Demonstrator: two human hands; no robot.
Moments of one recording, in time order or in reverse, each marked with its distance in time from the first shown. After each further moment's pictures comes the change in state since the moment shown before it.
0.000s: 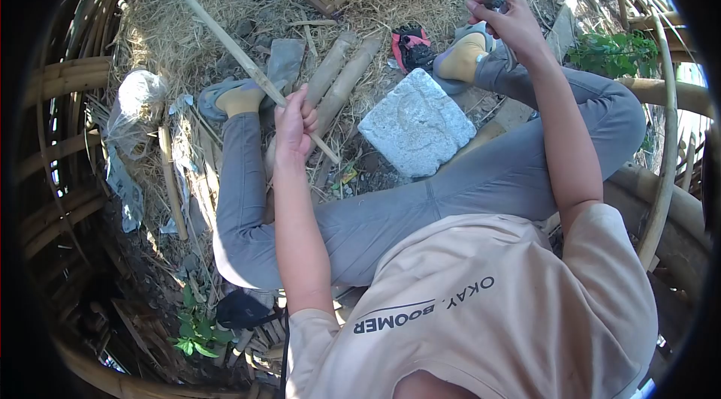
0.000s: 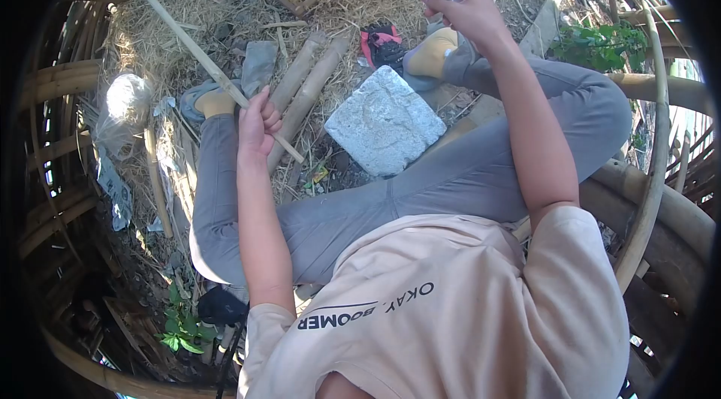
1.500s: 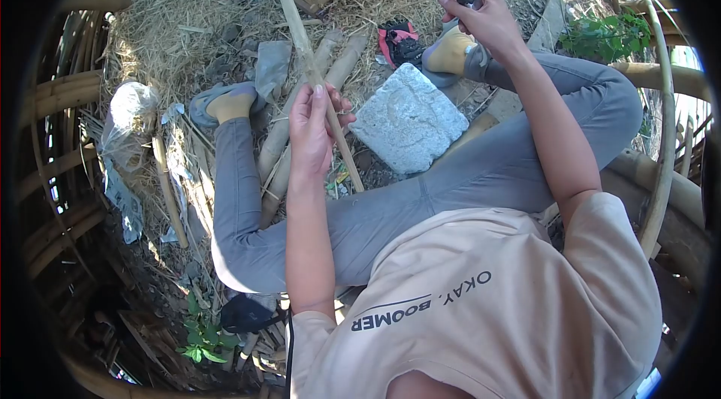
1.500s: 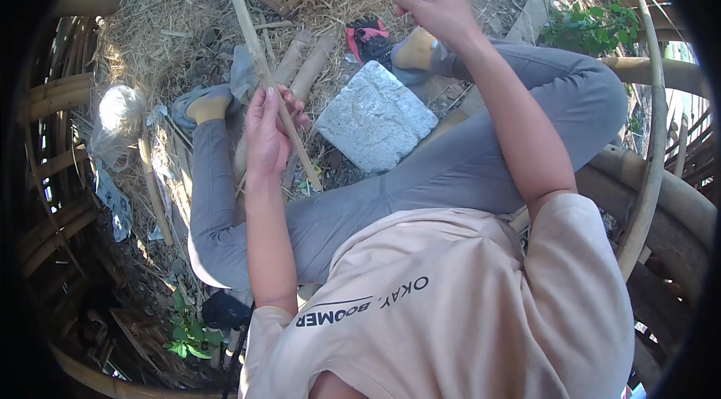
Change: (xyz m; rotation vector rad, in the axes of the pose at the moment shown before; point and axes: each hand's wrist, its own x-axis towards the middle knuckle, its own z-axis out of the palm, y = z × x) left_hand -0.049 -0.015 0.064 0.043 -0.210 0.208; right_hand -0.009 -0.001 0.023 0.047 0.004 -0.019
